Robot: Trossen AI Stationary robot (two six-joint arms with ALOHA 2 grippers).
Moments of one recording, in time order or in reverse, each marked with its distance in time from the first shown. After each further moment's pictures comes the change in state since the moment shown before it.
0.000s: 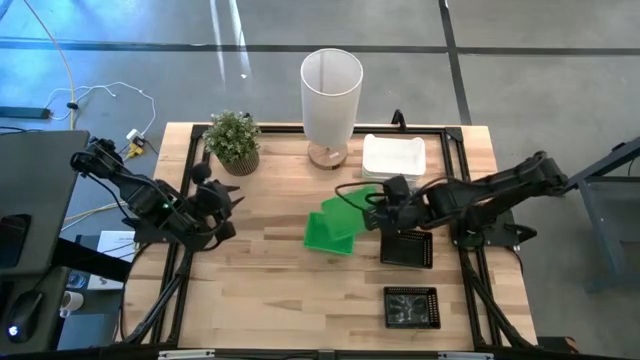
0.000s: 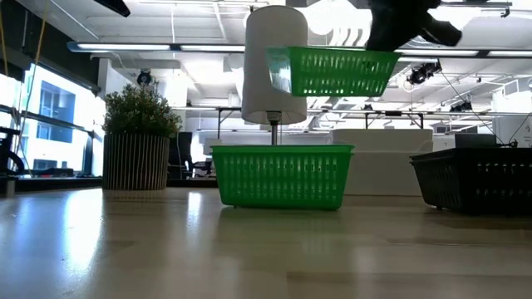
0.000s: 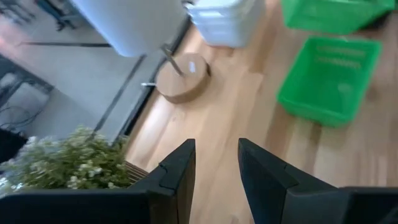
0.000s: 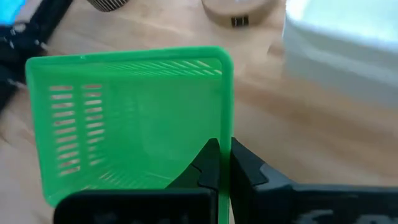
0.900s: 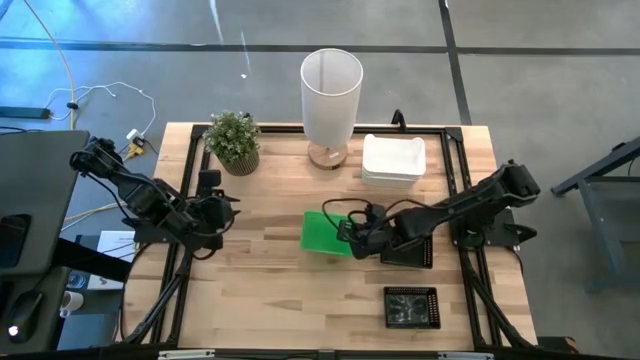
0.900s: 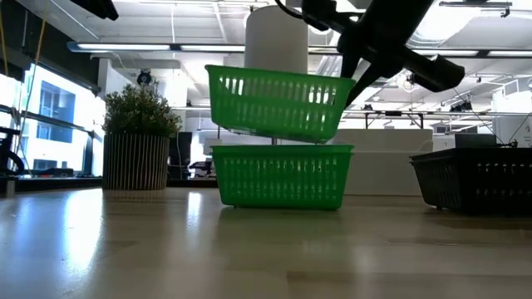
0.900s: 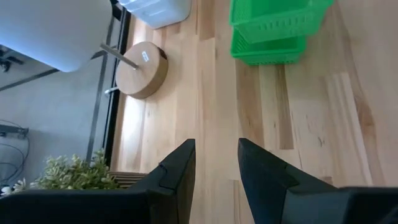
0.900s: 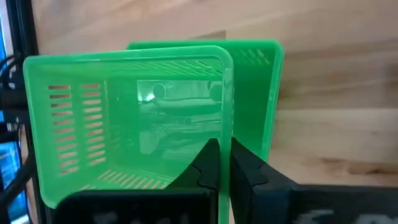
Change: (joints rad) left arm -0.001 -0.015 0.000 -0.003 0.208 0.345; right arm 0.045 0.265 -0.046 0.340 -0.178 0.623
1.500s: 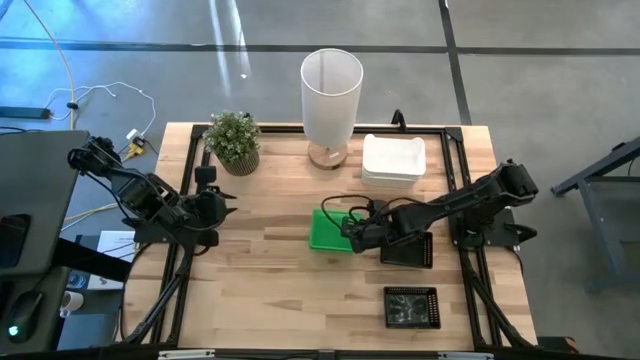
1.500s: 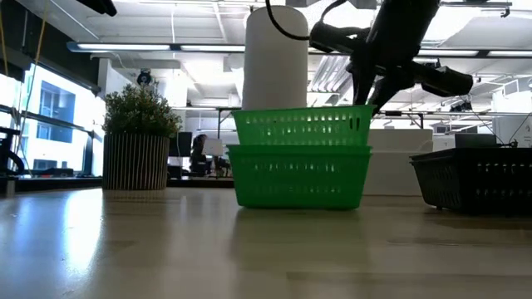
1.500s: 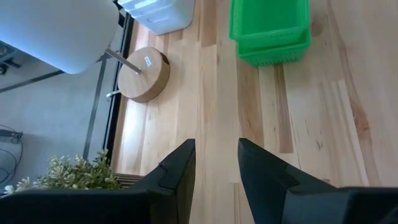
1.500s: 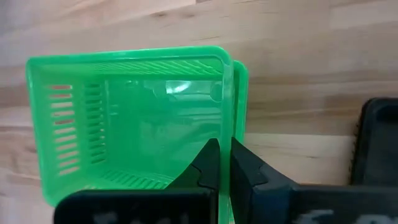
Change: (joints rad) left arm 0.000 -0.048 0.000 -0.001 0.002 0.010; right arm -0.039 0.012 0.000 -0.134 -0.039 -0.042
